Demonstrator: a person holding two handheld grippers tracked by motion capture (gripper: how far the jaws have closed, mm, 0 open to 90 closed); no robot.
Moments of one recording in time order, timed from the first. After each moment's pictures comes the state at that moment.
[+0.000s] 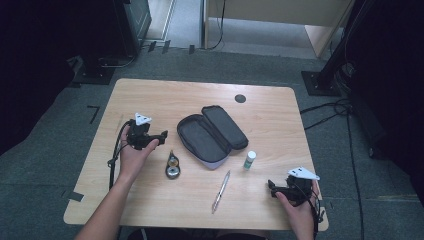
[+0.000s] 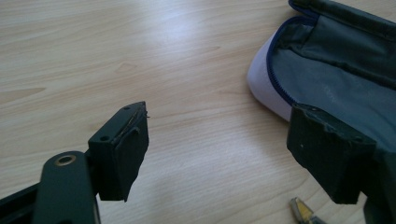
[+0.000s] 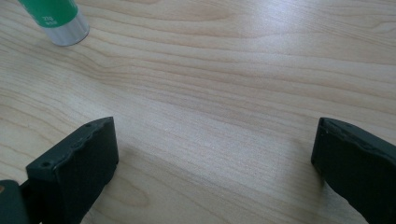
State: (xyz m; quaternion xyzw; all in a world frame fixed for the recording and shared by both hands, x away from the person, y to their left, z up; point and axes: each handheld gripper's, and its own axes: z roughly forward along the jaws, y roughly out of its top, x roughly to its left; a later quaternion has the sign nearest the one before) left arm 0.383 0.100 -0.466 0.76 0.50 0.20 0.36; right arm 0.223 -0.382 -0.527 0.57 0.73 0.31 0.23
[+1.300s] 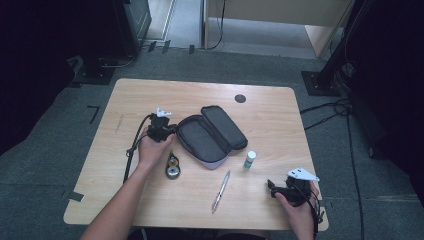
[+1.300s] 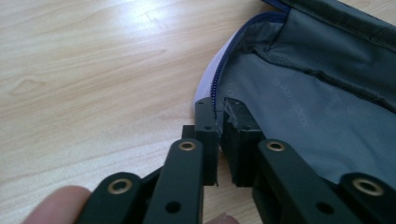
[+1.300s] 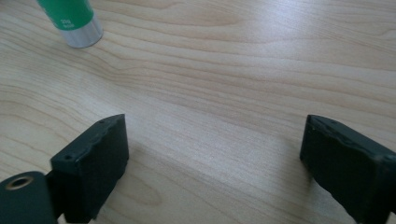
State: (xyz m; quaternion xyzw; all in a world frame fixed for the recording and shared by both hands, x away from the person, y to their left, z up) left arm 0.417 0.057 -0.485 0.78 0.49 0.14 0.36; right arm 0.220 -0.380 -0.526 0.56 0.73 0.33 0.23
